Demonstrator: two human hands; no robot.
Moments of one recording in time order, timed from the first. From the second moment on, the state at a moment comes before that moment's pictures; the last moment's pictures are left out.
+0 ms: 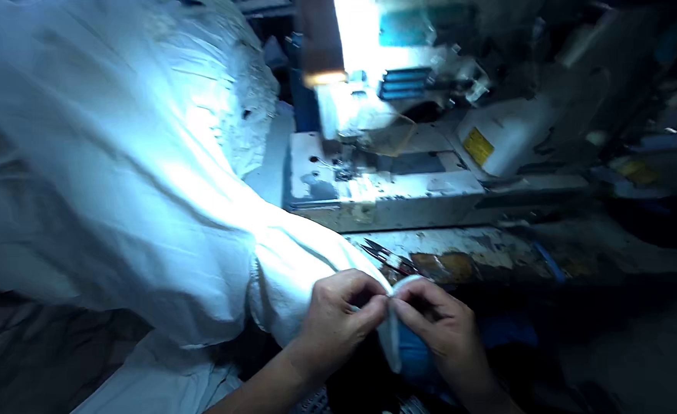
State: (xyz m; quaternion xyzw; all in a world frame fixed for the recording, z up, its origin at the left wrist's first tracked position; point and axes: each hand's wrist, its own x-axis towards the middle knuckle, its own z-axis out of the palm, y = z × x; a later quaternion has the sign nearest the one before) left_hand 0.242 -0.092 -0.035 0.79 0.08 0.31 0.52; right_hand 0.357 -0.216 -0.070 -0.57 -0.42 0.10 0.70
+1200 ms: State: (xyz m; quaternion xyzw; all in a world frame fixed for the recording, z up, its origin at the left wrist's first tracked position) left_hand 0.100 -0.039 -0.003 0.82 0.13 0.39 0.39; right_hand 0.363 -0.194 -0.052 -0.46 -0.55 0.24 0.65
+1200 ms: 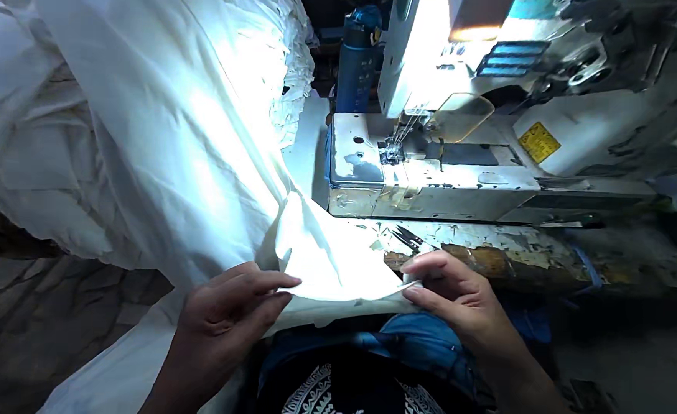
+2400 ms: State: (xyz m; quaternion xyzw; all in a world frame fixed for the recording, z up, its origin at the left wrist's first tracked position) left_hand 0.371 0.087 0.038 0.94 0.18 0.24 0.16; right_hand 0.401 -0.121 -0.059 -0.45 -0.34 0.32 0.76
